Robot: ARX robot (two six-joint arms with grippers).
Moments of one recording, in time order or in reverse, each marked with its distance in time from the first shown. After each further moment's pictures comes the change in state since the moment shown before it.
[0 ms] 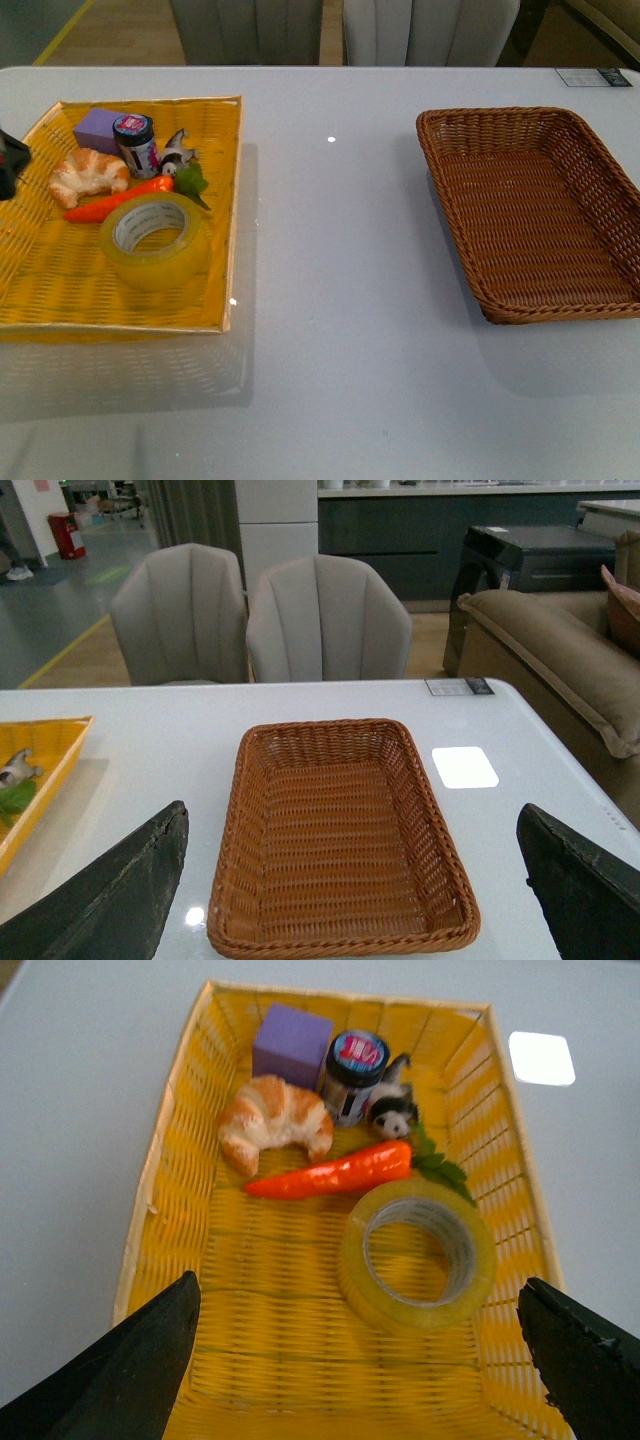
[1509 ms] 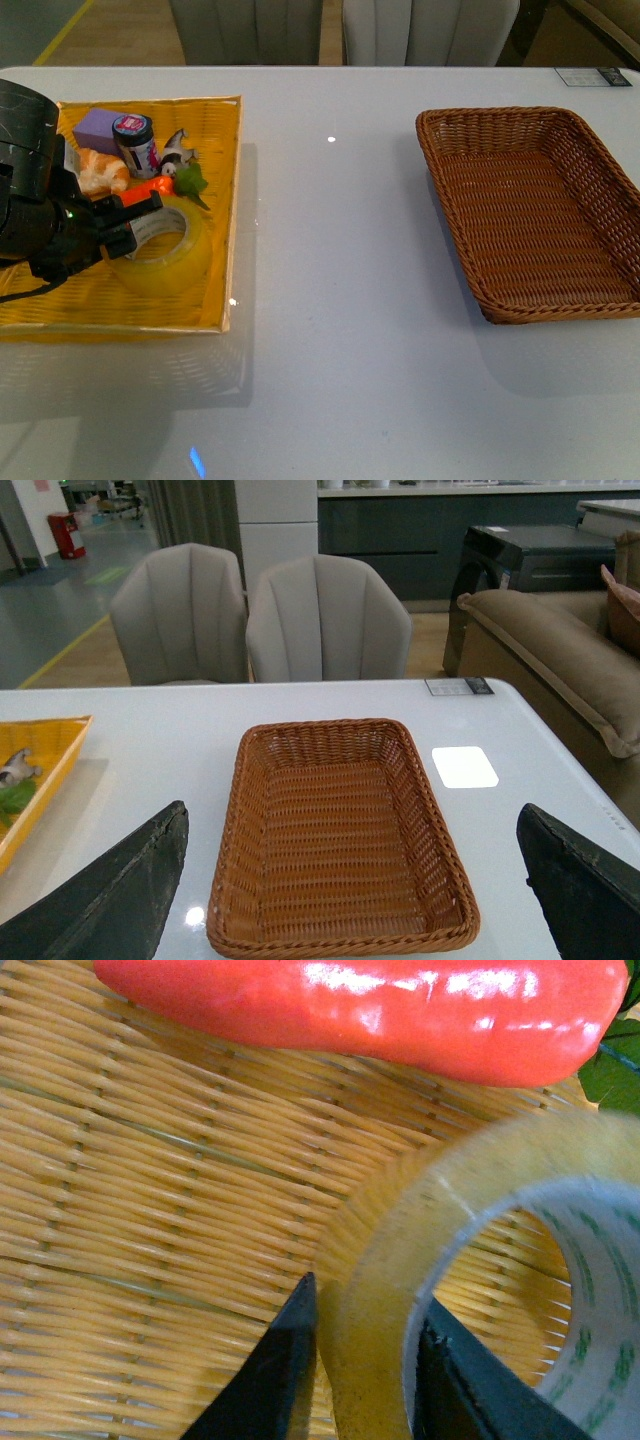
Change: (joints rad) left arm -0.064 0.602 0.425 -0.105 -0.038 -0.293; right arm 0.000 0.000 0.000 0.000 0.000 0.000
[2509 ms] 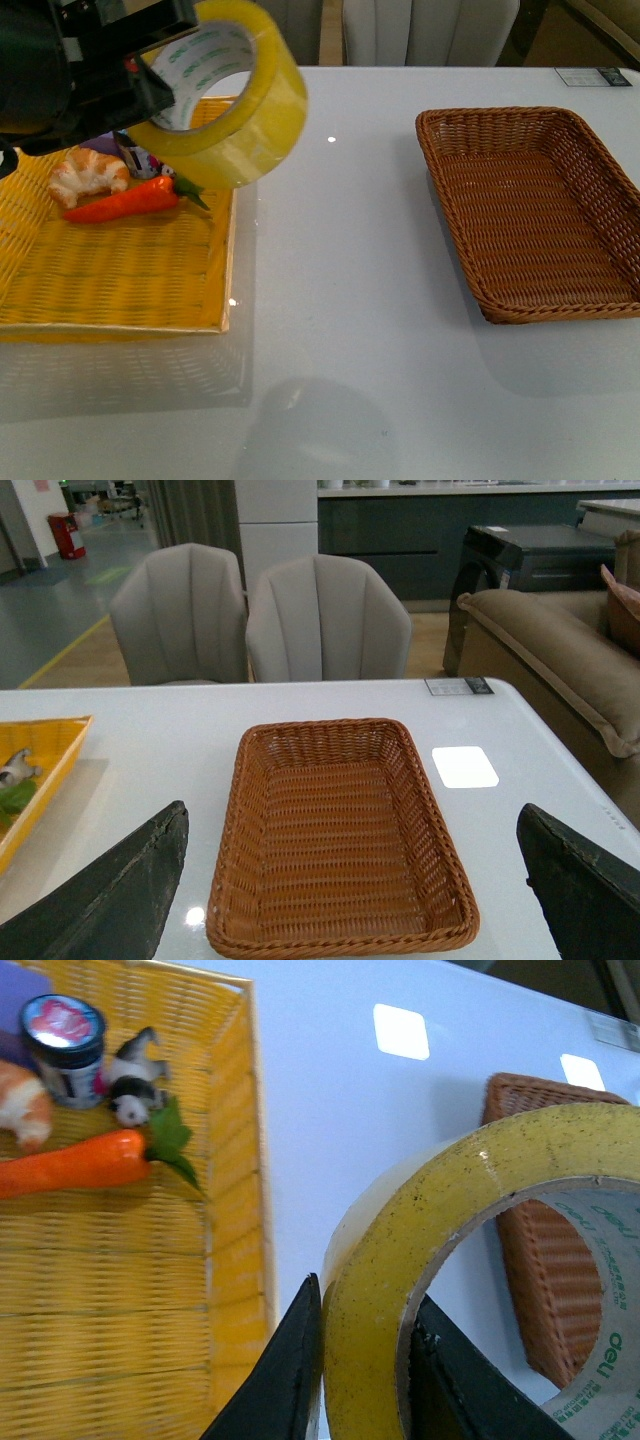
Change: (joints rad) left arm -0.259 -0.716 -0.285 -0.054 0.059 0.001; right arm 0.000 0.000 0.000 0.000 0.000 0.000
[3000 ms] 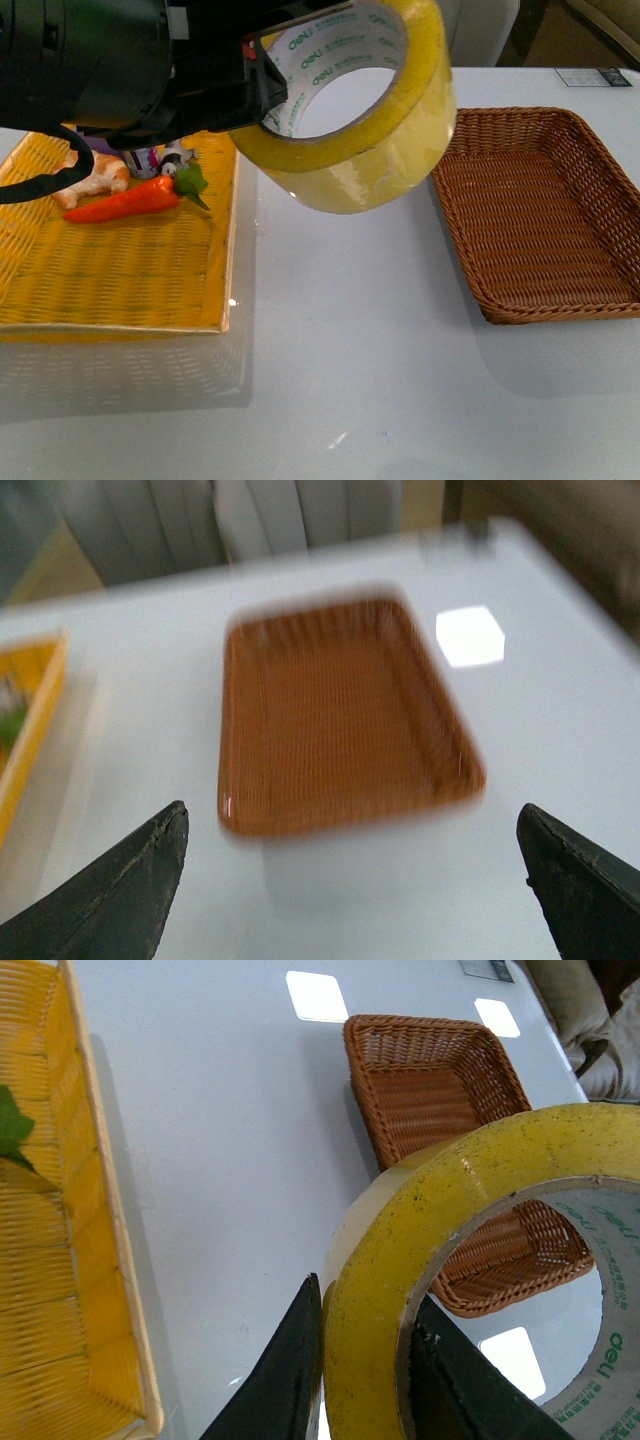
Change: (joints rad) left arm -0.197 -0.085 0.023 -0.078 0.054 0.003; right arm 0.031 0.195 0.122 -0.280 0.057 0.161
